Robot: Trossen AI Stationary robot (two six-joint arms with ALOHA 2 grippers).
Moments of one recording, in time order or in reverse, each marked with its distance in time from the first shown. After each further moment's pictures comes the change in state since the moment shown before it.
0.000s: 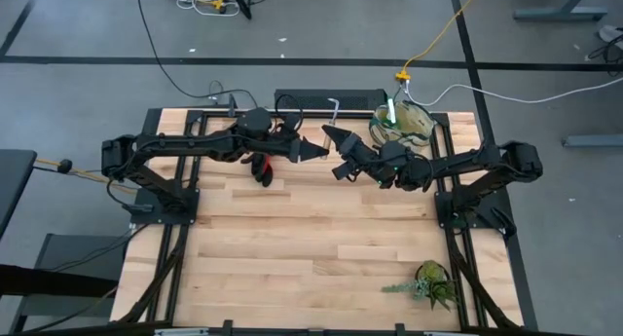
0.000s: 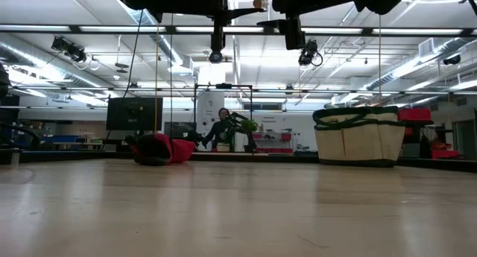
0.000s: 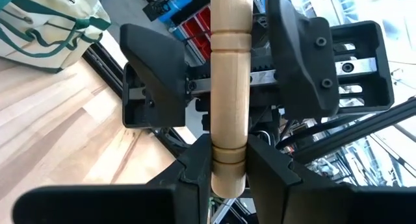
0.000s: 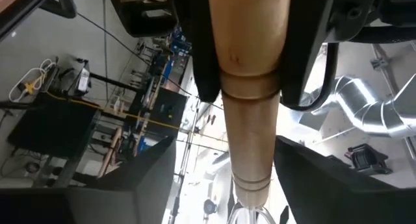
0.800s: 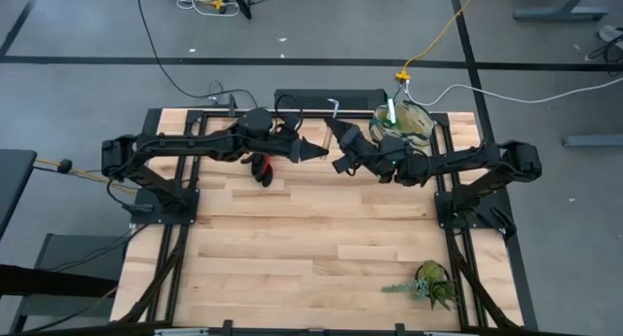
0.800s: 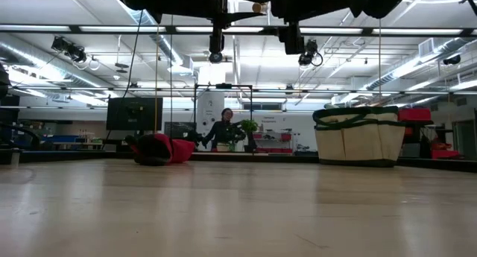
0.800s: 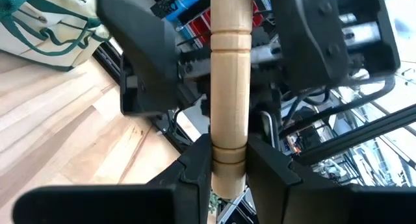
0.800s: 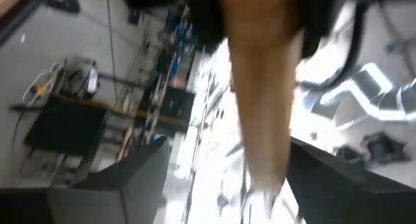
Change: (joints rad) left arm 0.005 0.000 0.000 -0.028 -0.010 0.011; right arm -0.046 0.001 0.001 -0.016 -0.032 0.072
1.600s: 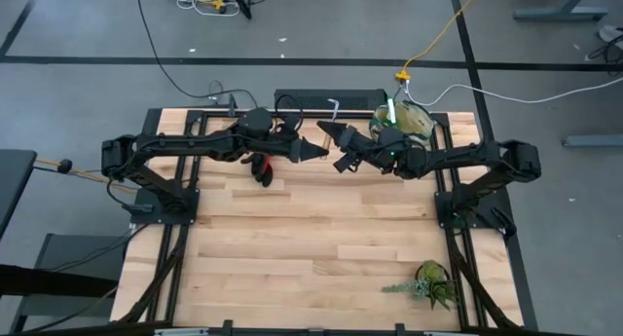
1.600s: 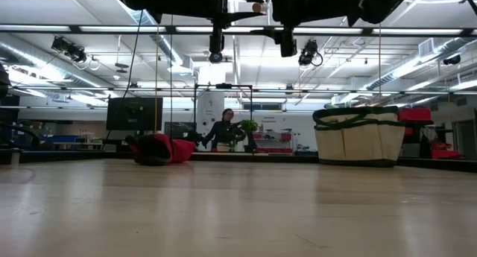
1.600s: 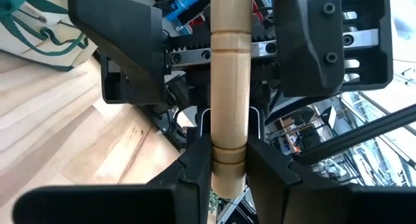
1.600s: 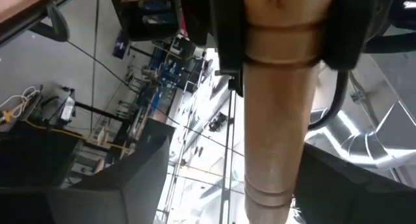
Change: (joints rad) left arm 0.000 0.000 0.000 -0.001 0.003 0.001; right arm -0.081 0.001 0.000 -0.016 -0.257 -0.071
